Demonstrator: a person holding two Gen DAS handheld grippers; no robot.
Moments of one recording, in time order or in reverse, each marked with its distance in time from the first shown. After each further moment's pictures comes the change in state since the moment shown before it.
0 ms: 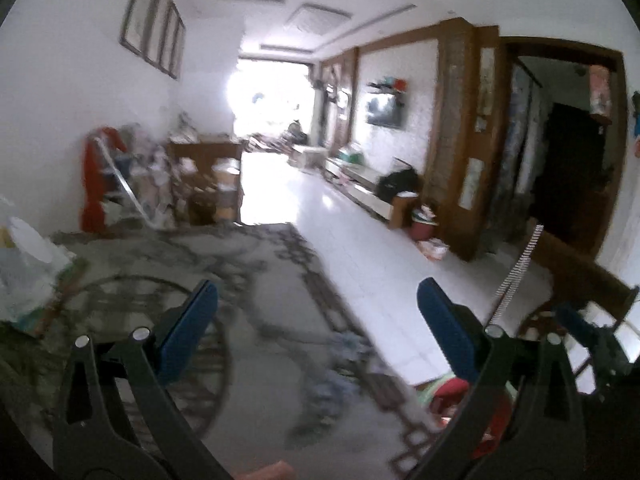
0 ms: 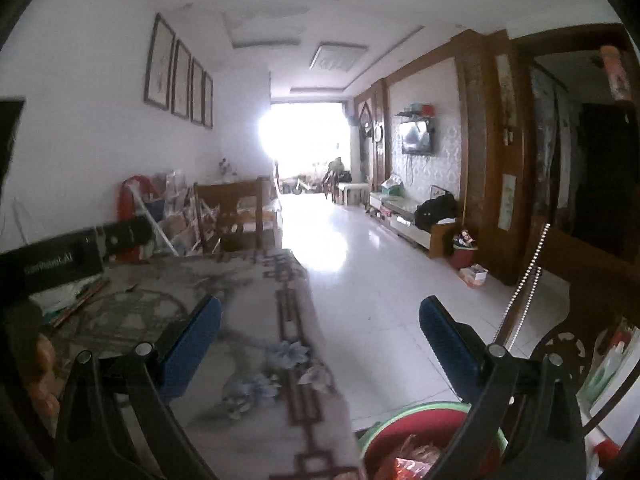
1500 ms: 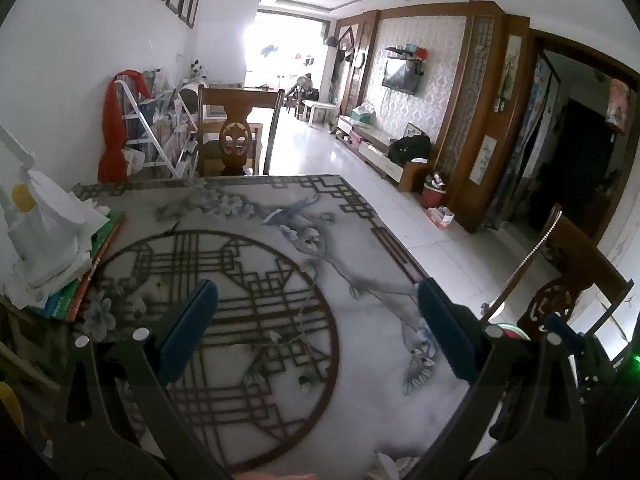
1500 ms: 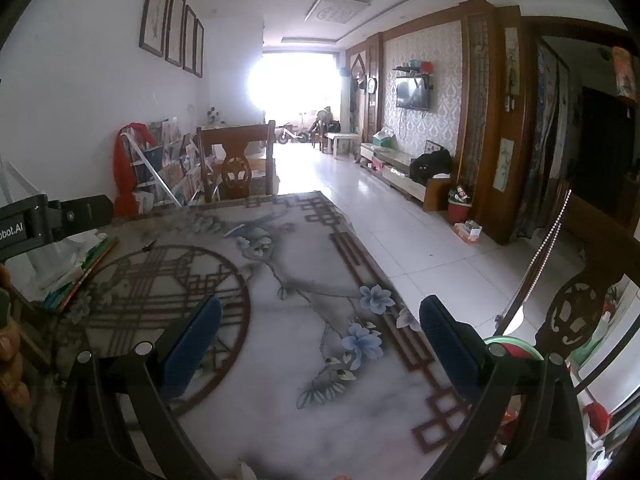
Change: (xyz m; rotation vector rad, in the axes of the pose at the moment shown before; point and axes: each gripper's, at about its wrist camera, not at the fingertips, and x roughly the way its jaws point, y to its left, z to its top) left arm 0.000 0.165 -0.014 -0.083 0.194 -0.062; right arm 0.032 0.152 -0.024 0.014 0.183 -0.078
